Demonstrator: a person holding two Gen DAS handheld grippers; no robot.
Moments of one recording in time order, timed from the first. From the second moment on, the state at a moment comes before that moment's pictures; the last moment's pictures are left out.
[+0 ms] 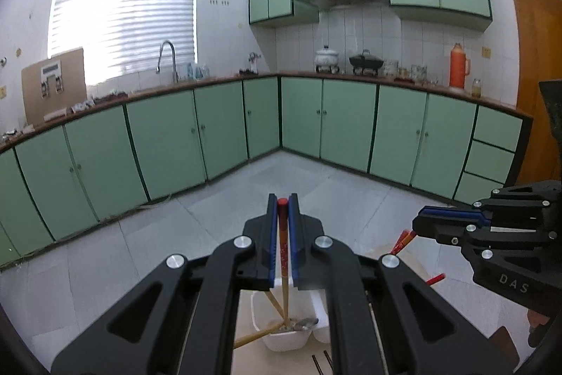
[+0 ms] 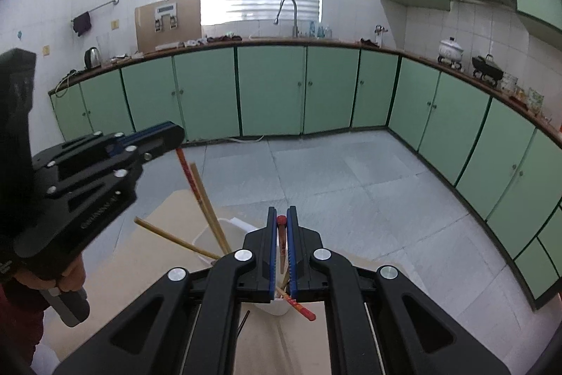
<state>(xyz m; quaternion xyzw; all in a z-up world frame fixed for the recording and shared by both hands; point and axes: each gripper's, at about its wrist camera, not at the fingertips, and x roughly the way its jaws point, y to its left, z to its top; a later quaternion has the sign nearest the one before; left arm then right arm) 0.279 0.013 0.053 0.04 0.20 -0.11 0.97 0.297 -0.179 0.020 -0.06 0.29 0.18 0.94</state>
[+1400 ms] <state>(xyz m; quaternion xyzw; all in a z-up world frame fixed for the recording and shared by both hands) 0.120 0.077 -0.113 0.02 0.29 -0.06 0.95 0.147 -0.225 -0.145 0.05 0.30 0.08 0.95</state>
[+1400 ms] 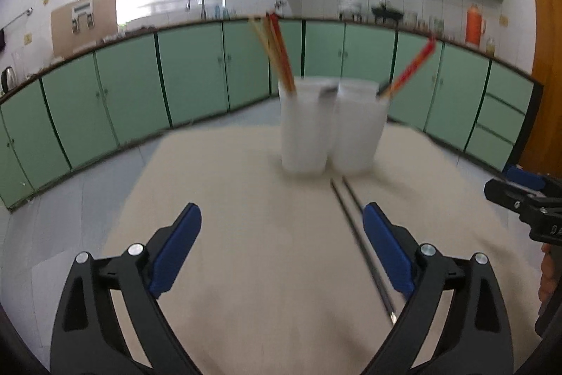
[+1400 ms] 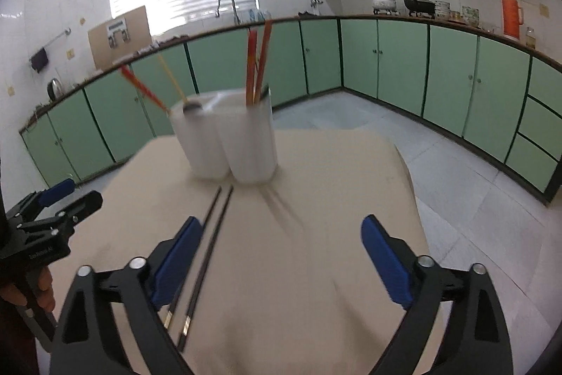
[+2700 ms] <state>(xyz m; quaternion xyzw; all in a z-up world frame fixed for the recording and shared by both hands) 0.085 0.082 -0.163 0.04 0.38 -0.04 0.92 0.094 -0.140 -0.213 -0.01 0.39 0.16 0.91</state>
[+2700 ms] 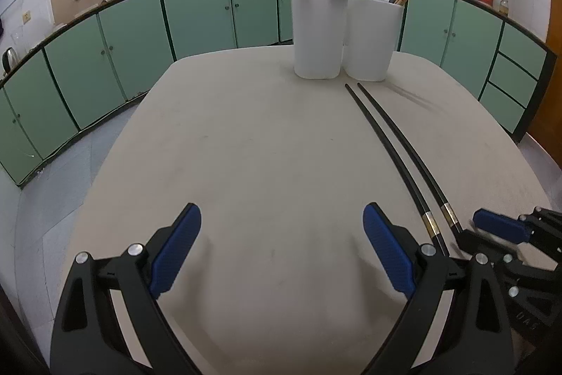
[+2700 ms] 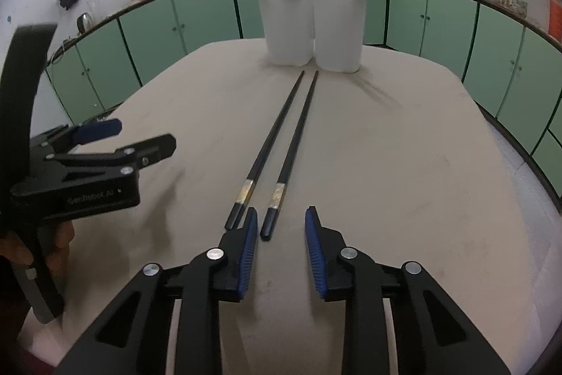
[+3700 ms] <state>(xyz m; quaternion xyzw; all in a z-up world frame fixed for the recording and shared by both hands) 0.081 0.037 -0.166 0.05 0.39 -0.08 0.92 0.079 -0.185 -0.214 0.03 0.40 0.09 0.91</state>
